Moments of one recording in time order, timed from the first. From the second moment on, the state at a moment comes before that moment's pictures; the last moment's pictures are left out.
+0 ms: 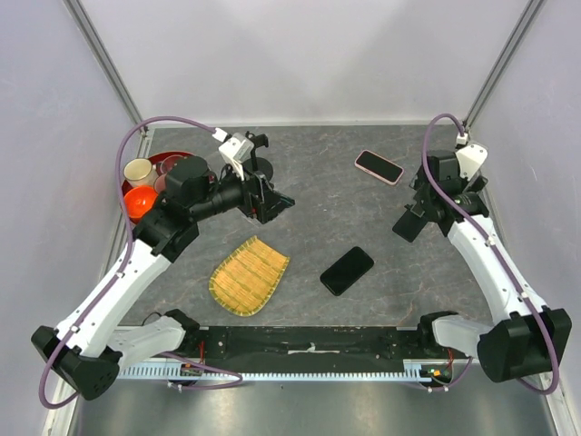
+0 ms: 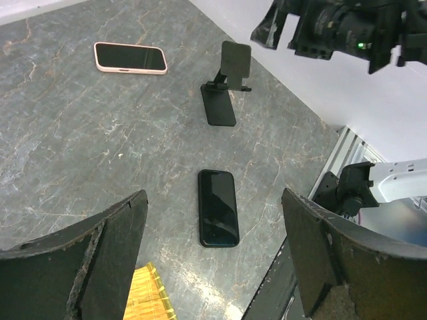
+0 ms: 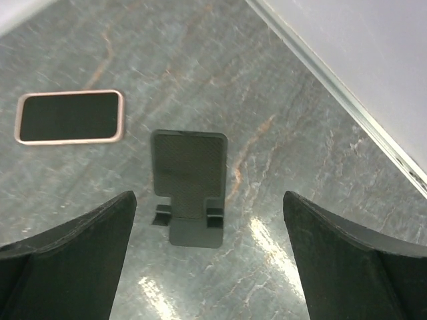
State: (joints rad) left arm -0.56 1.05 1.15 -0.31 0.43 -0.29; right arm 0.19 1.17 1.08 -0.56 0.70 0.55
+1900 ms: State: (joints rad) left arm -0.43 1.02 1.01 -0.17 0.72 -0.37; right arm 0.08 1.33 1.00 -0.62 0.95 0.92
